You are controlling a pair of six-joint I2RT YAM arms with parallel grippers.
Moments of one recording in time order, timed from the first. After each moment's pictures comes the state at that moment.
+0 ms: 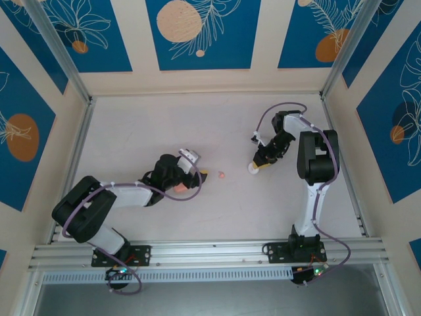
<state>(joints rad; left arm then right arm) -0.66 1.53 0.54 0.54 0.14 0.03 0.05 2.11 1.53 -1.28 -0.54 -0.50</state>
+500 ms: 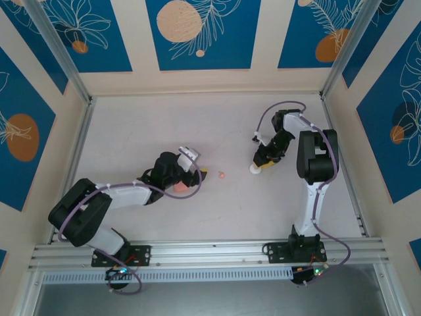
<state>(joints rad) -0.66 1.48 0.57 0.44 0.11 0.03 0.05 2.11 1.55 -1.28 -0.46 -0.48</state>
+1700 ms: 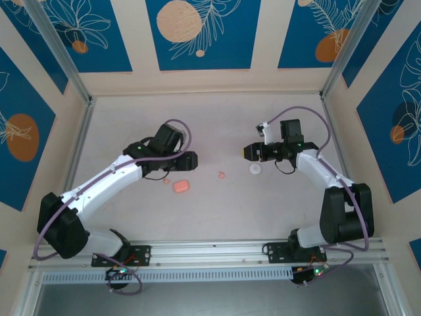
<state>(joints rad) -0.67 1.38 1.15 -0.75 0.02 -0.60 0.14 1.40 0.89 -0.36 -0.78 0.08</state>
